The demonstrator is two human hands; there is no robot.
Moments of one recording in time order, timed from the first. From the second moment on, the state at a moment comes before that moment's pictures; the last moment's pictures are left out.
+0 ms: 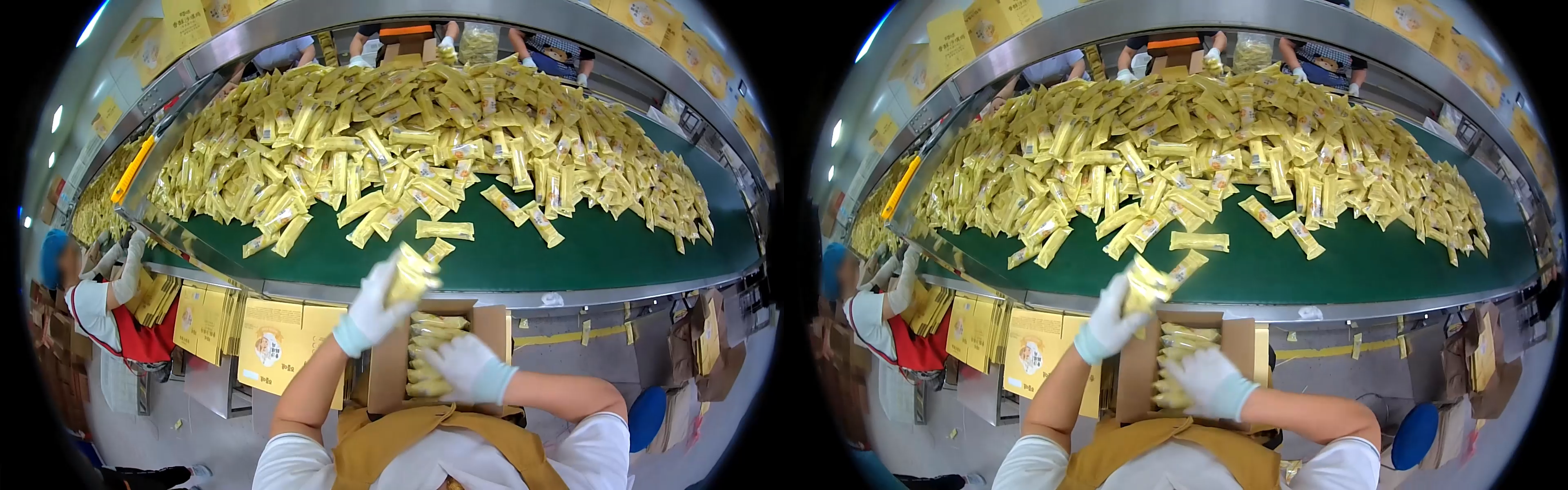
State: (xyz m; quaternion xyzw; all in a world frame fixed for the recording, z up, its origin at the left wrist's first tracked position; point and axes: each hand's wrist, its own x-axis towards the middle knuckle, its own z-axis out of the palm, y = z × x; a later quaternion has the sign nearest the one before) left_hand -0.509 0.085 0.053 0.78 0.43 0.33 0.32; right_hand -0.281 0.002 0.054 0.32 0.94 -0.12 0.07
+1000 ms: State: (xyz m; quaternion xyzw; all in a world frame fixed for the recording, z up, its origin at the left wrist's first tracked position) left_hand -0.448 -0.022 -0.015 0.93 0.35 -0.07 0.12; right_hand -0.235 0.005 -0.003 0.54 0.75 -0.11 -0.37
